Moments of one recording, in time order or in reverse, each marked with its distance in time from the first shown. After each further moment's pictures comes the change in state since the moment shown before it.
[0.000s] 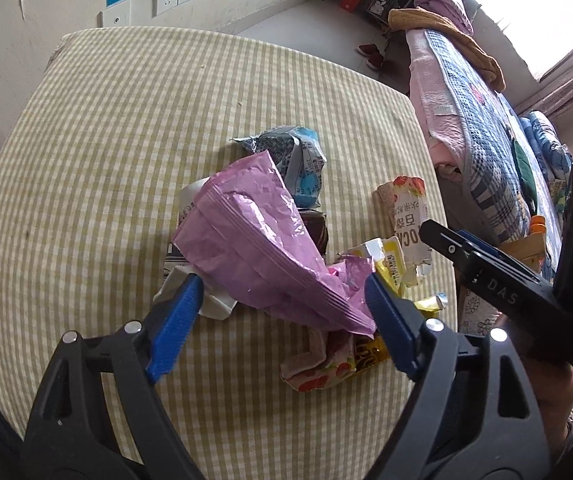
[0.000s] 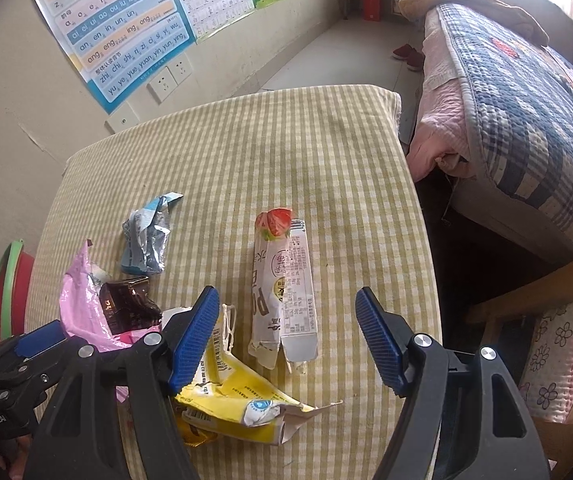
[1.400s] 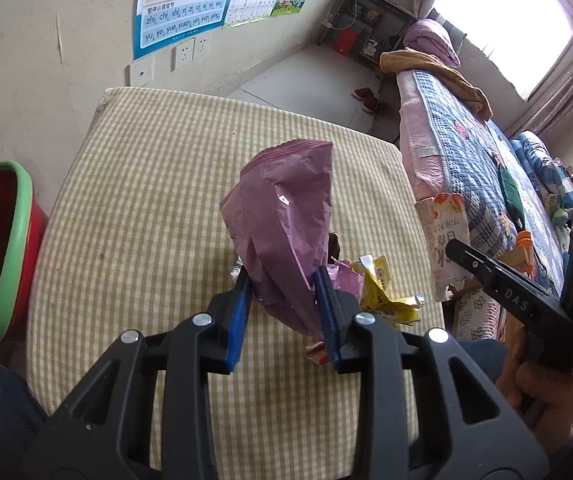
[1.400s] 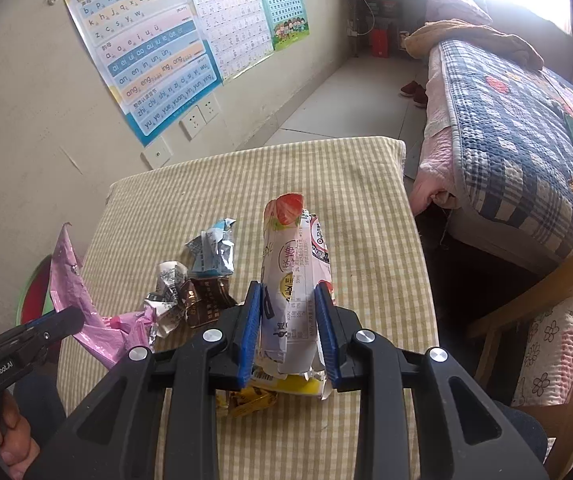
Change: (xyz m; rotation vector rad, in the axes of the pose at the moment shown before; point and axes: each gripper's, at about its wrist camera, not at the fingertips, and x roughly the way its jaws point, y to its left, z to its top) left arm -0.090 0.019 -0.012 0.031 -0.181 0.020; right arm -0.077 0.034 -0.017 -0.016 -0.145 0.048
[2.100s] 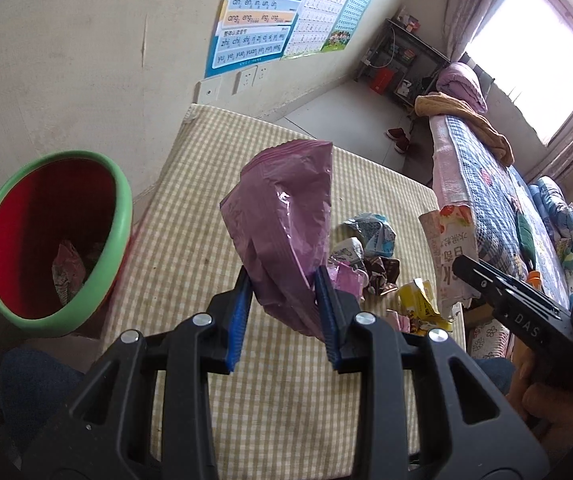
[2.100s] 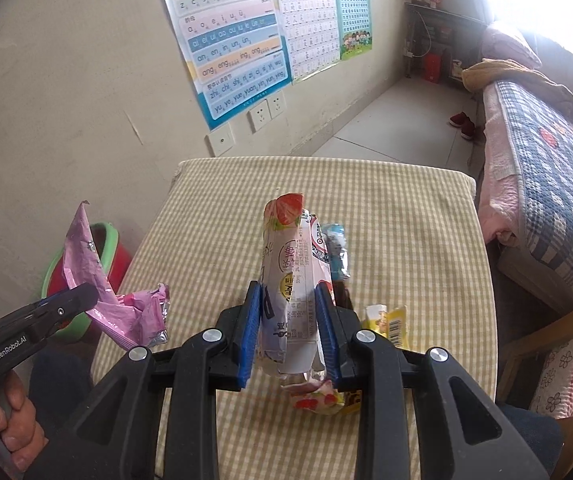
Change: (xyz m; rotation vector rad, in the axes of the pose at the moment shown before) left arm -0.063 0.086 -0.009 -0.120 -0.111 0.062; right arm -0.009 0.116 -0.001 -0.170 -0.012 0.073
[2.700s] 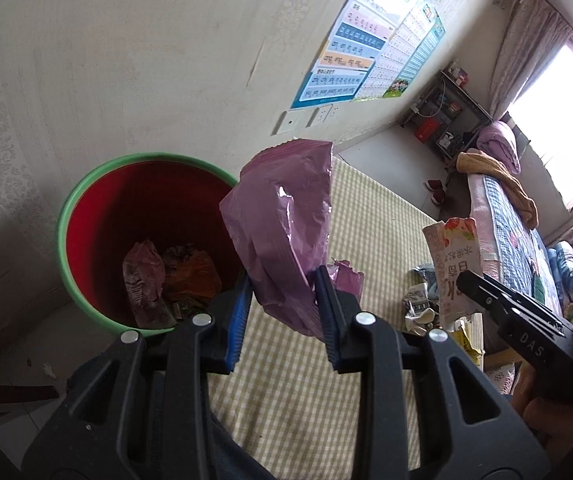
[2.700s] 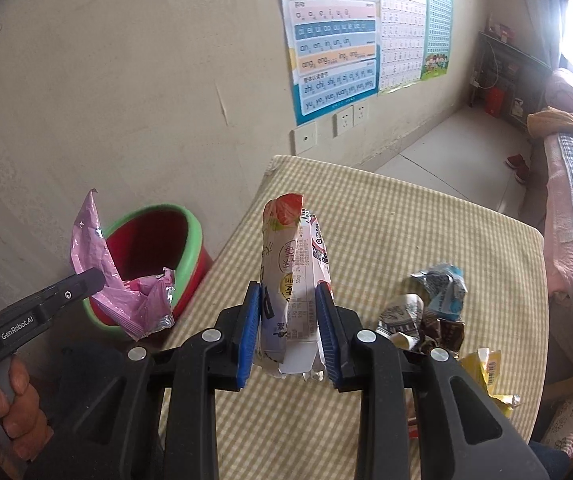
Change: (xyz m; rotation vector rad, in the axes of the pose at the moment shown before) left arm -0.053 0.118 0.005 -0.187 -0.102 0.081; right arm 0.022 0.129 0.020 -0.197 0.012 0.111
